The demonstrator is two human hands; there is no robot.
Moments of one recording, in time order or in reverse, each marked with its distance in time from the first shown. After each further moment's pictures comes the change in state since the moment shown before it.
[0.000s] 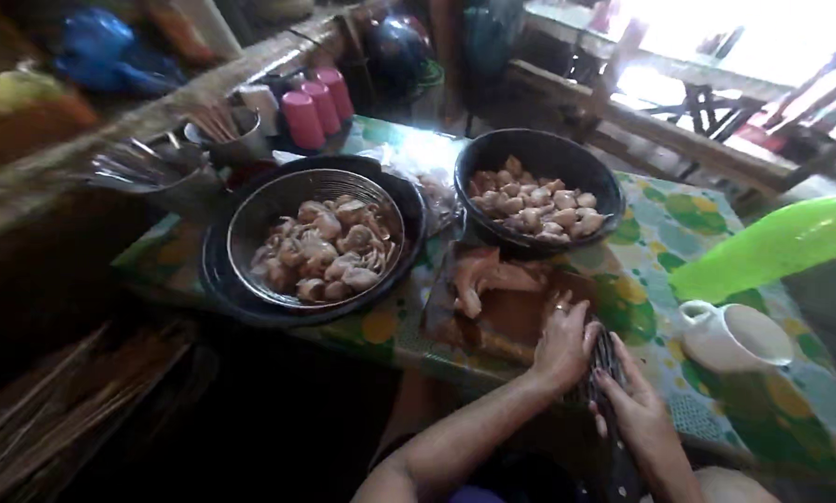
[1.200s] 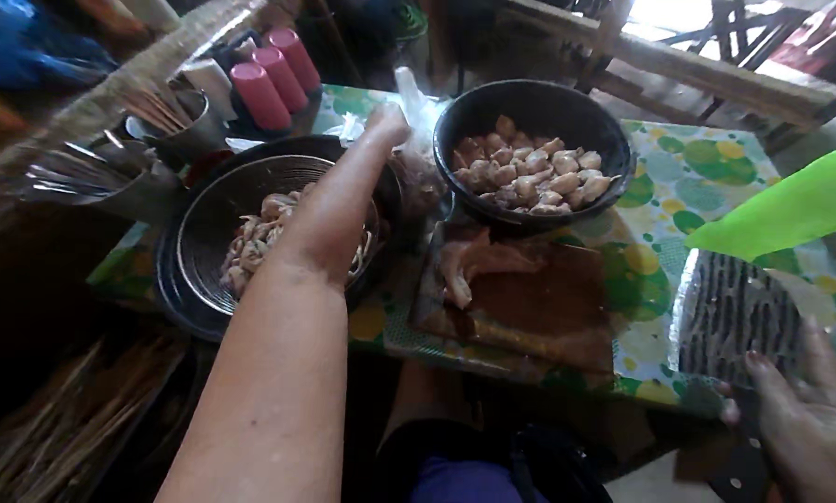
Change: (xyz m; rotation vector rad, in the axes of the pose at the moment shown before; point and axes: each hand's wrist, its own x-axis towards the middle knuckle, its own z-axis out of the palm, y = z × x) left_hand 0.198 -0.034 -0.305 0.877 0.085 -0.492; right_hand 0.009 -0.024 -0.081 -0.117 0.352 -0.213
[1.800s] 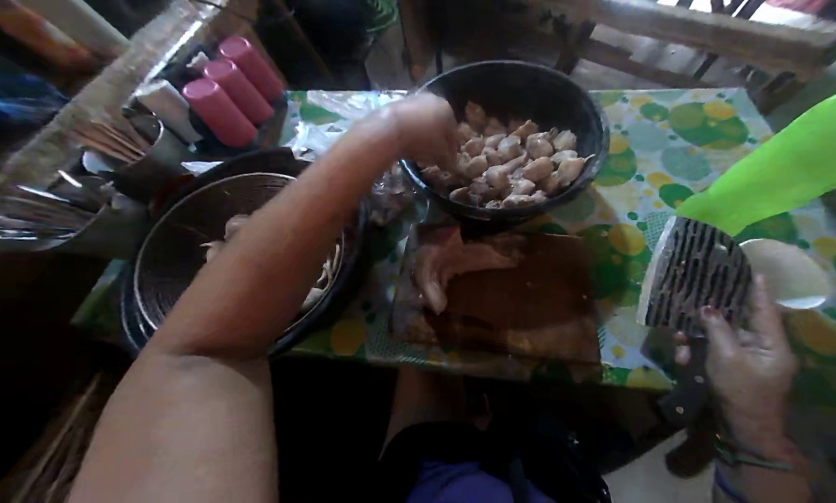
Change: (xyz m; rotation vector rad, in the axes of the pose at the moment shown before) left_hand -0.101 0.114 -0.033 0.375 -0.277 0.550; right_hand 0.036 0.056 0.019 0.184 0.102 -0.005
